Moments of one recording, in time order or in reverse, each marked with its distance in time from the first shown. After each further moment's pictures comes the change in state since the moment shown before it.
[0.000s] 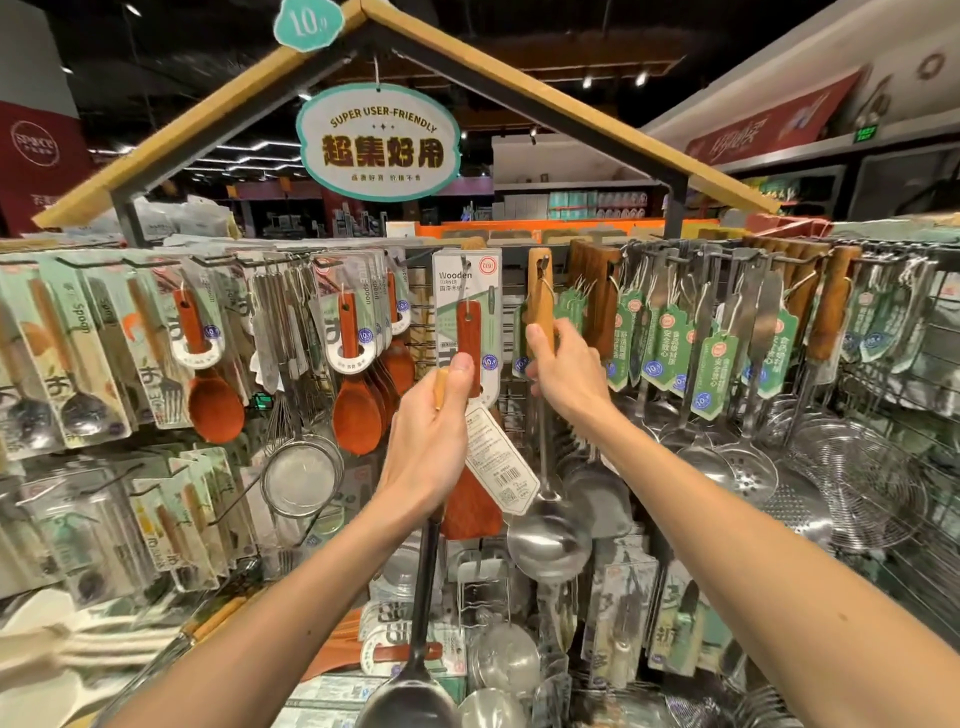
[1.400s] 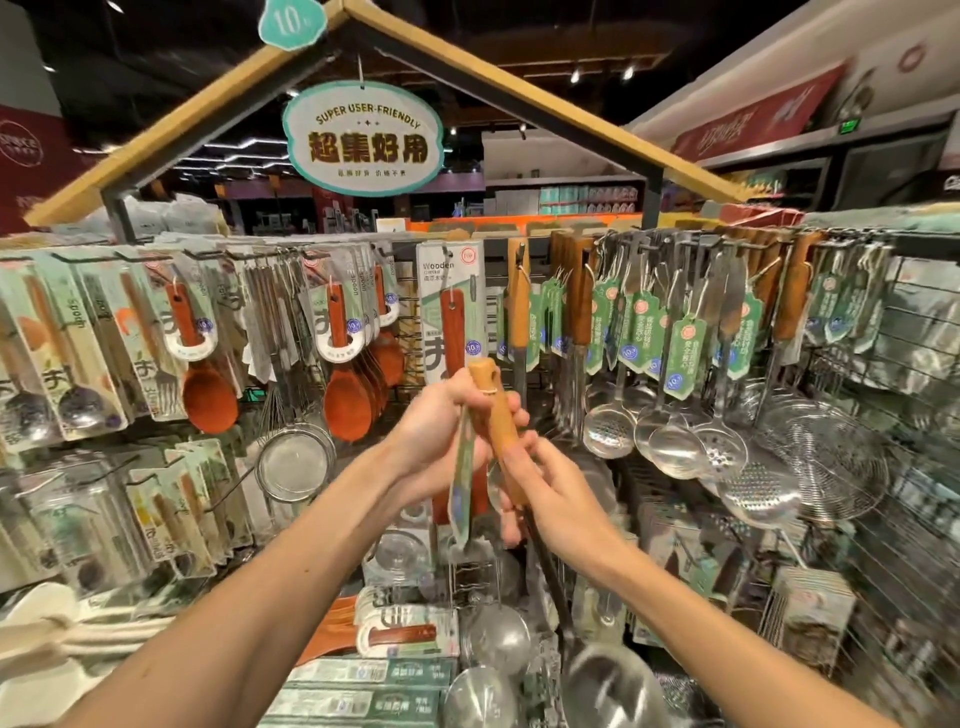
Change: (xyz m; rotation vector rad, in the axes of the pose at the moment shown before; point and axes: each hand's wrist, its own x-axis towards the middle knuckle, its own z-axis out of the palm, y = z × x) left_hand -0.008 0.026 0.008 -0.940 -0.543 -0.512; right_hand -0.153 0.016 -0.018 0.609 -0.410 0.093
